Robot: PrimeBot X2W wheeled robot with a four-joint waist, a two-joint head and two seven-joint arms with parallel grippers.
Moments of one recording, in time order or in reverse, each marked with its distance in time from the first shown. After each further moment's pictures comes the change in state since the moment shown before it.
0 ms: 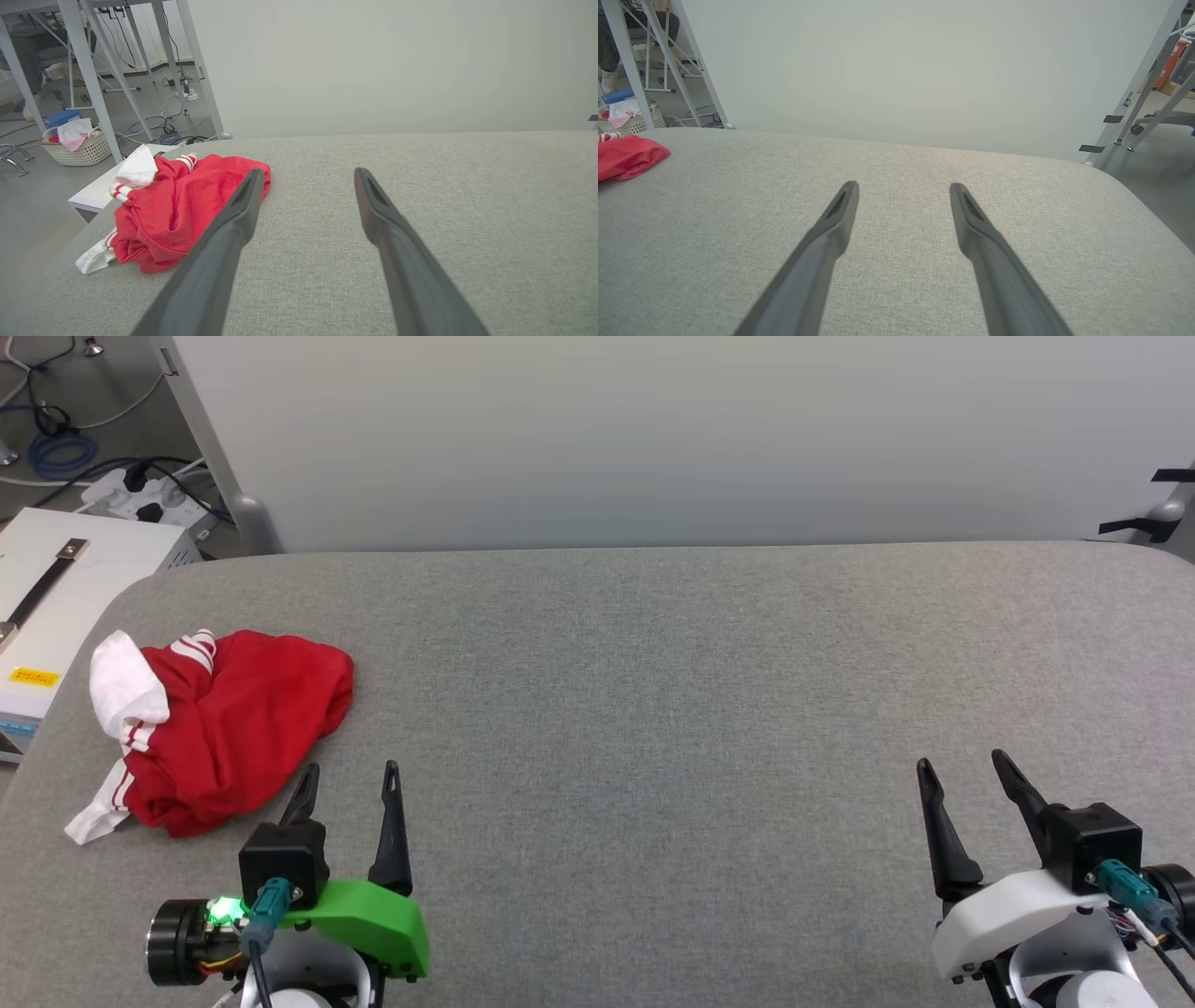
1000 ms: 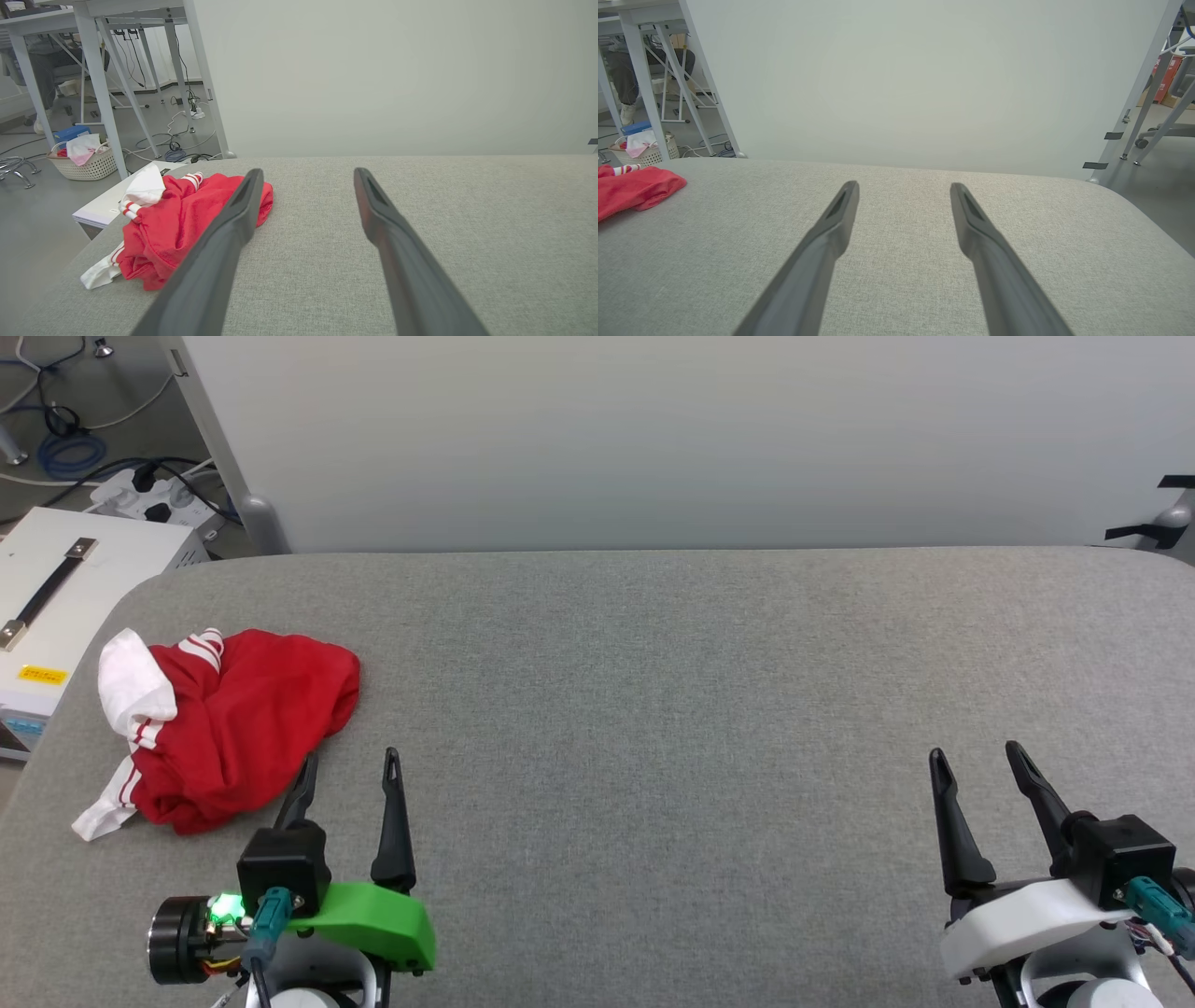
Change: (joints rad) left arm 0.002 0.000 -0.021 -0.019 -0.007 0.031 -0.061; right arm 0.022 0.000 -0.003 -0.043 0.044 0.000 -0.061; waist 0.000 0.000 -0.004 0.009
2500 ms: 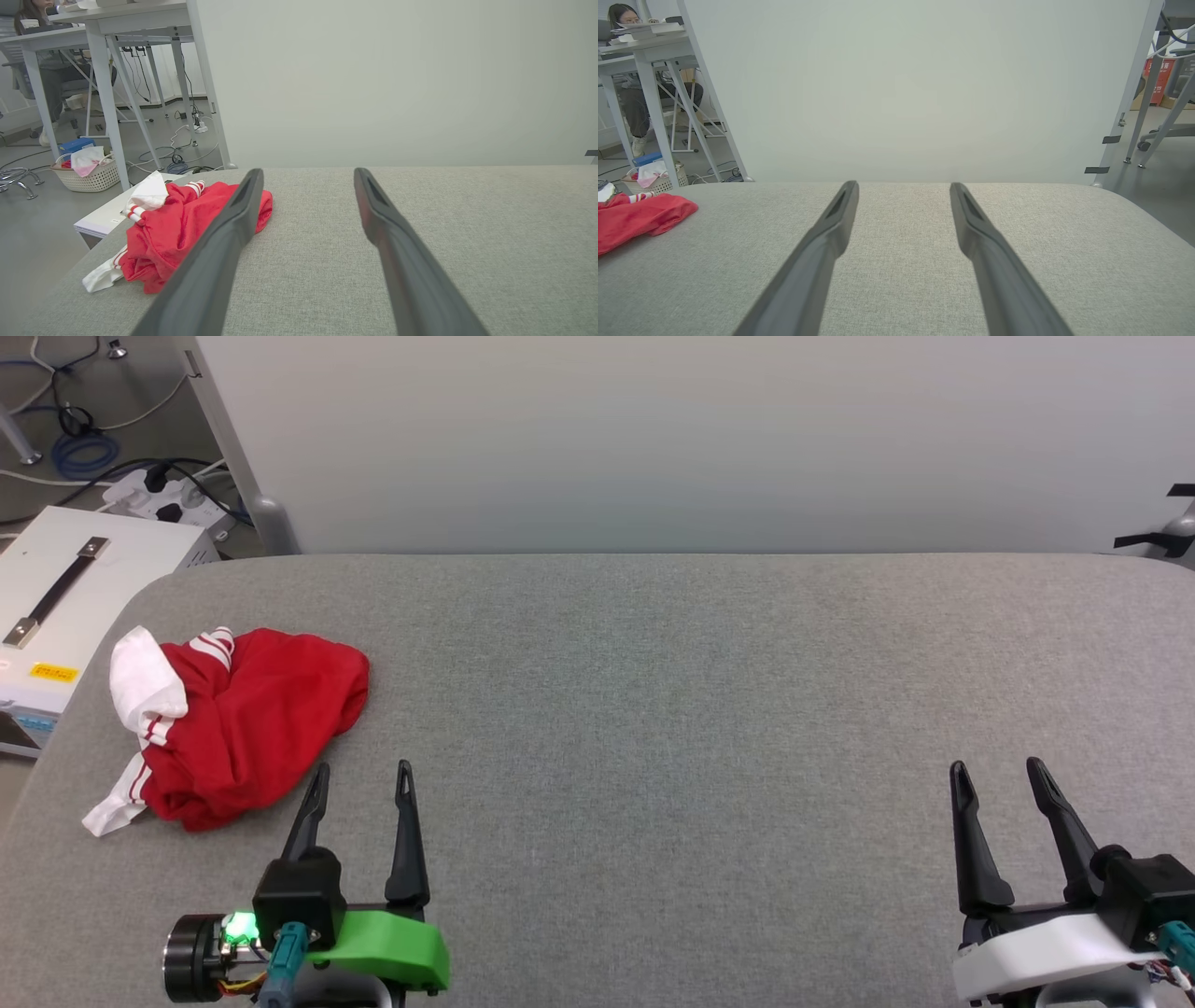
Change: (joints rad) left arm 0.031 0.000 -0.036 0.007 0.000 0.029 -0.098; right arm 0.052 0.000 -0.007 -0.022 0.059 0.000 -0.093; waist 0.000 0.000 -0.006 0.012
